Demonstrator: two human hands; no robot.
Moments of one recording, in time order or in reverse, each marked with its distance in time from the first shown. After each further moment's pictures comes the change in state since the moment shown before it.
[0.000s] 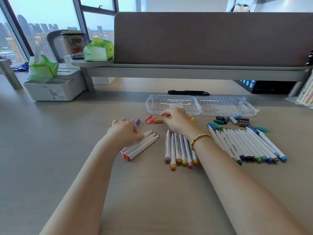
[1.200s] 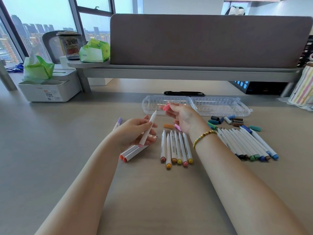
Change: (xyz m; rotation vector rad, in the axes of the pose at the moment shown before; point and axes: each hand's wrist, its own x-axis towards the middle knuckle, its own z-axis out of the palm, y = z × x) left_hand -0.028 0.037 -0.014 -1.185 -0.249 -0.009; right_hand -0.016 -0.004 -0.034 1.115 -0.082 0.344
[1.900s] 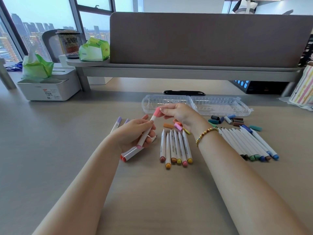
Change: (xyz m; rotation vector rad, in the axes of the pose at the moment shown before) left_hand -0.001 0.002 0.005 -0.078 -0.064 -0.060; right_hand -0.011 -0.012 0.001 -0.422 -0.115 -0.136
